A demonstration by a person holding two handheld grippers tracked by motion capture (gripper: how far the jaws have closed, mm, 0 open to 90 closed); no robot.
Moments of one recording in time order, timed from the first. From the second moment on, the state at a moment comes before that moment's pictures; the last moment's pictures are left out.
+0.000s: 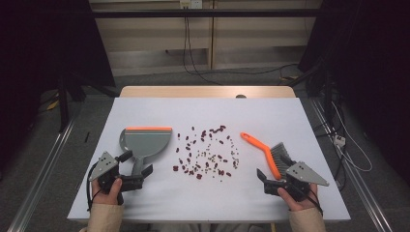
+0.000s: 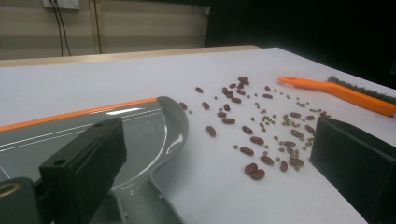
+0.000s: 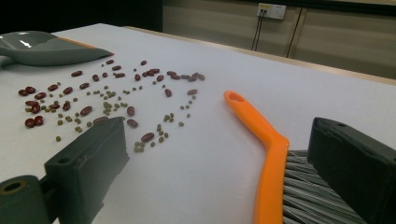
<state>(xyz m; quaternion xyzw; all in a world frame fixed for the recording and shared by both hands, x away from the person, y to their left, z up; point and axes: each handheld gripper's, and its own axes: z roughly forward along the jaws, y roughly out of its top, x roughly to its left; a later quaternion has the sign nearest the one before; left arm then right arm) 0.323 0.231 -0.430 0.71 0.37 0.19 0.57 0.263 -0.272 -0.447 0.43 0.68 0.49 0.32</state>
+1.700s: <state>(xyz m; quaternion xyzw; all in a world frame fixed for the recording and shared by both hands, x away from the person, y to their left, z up) 0.323 0.227 -0.428 0.71 0.36 0.19 0.58 0.356 -0.279 -0.412 0.52 0.73 0.40 0.21</state>
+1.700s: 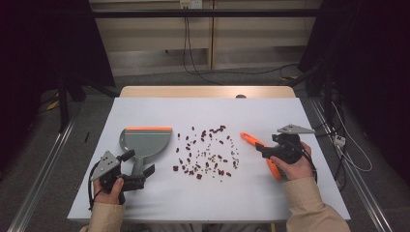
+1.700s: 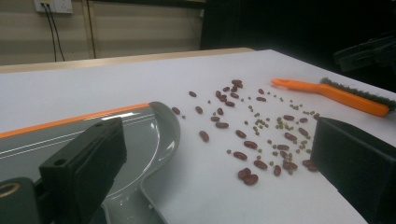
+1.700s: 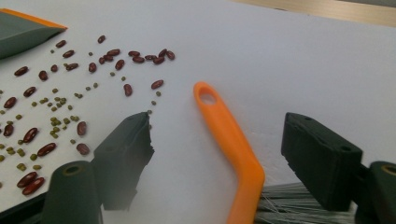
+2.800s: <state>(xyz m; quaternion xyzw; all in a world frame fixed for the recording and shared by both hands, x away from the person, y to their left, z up) 0.322 0.230 -0.431 0.71 0.36 0.19 0.57 0.399 -0.283 -0.445 0.55 0.79 0.25 0.13</state>
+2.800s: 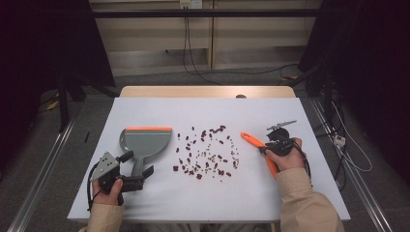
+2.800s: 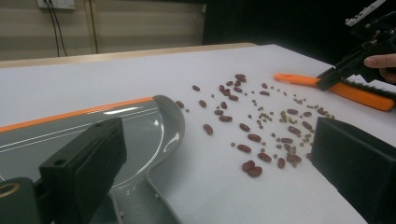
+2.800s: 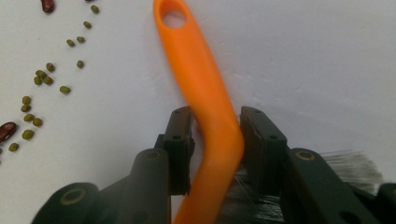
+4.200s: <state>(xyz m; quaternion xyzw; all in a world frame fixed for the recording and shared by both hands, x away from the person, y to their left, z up) 0.325 0.226 -0.431 0.72 0.36 0.19 0.57 0.413 -0.275 -0.439 0.56 0.78 0.25 0.14</state>
